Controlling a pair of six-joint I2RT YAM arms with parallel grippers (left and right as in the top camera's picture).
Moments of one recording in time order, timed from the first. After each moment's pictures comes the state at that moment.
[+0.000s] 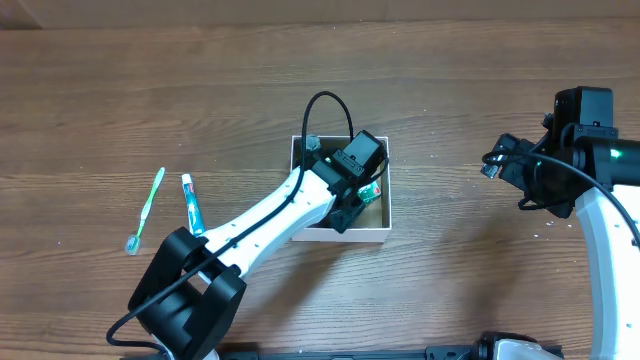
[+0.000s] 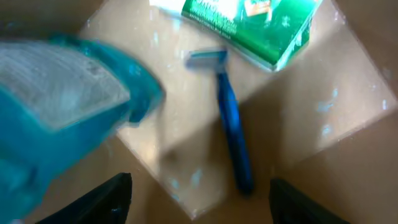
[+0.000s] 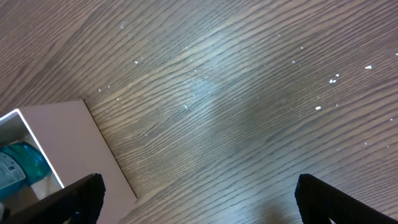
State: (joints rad) left arm -0.75 1.84 1.36 -0.93 -0.17 -0.02; right arm -0.12 1.36 1.34 -1.24 -0.04 0.41
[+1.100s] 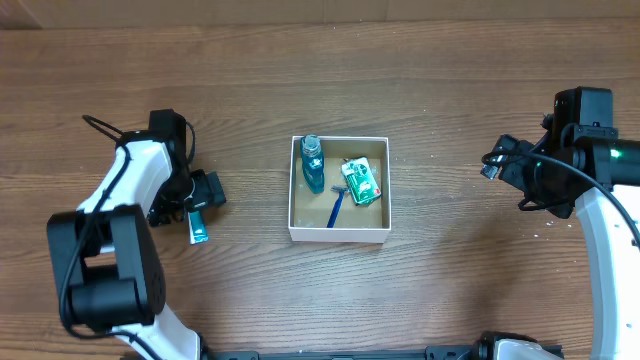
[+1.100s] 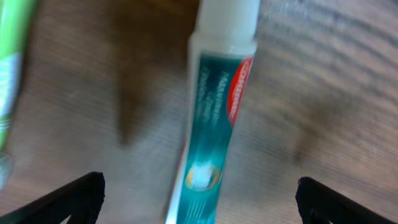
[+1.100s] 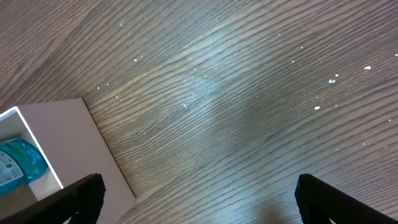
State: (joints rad) left arm 0.09 1.86 1.17 -0.95 -0.06 -0.31; right arm -0.12 1.36 1.34 -1.25 -0.04 0.40
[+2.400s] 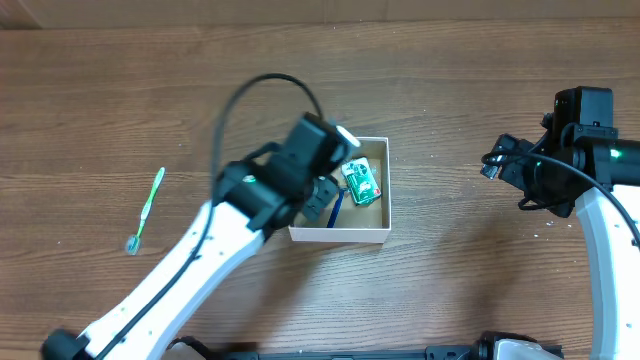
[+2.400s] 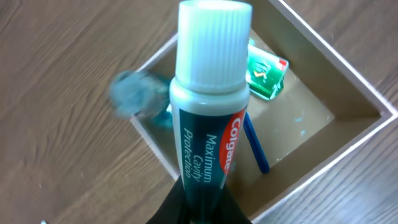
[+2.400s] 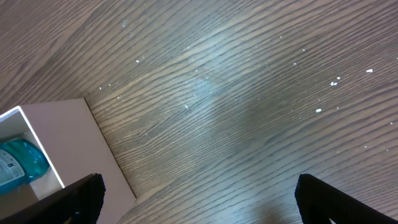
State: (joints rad) left arm -0.68 1.47 1.35 -0.93 -0.15 0.13; right arm -0.12 1.36 1.34 -1.24 -0.05 0.39
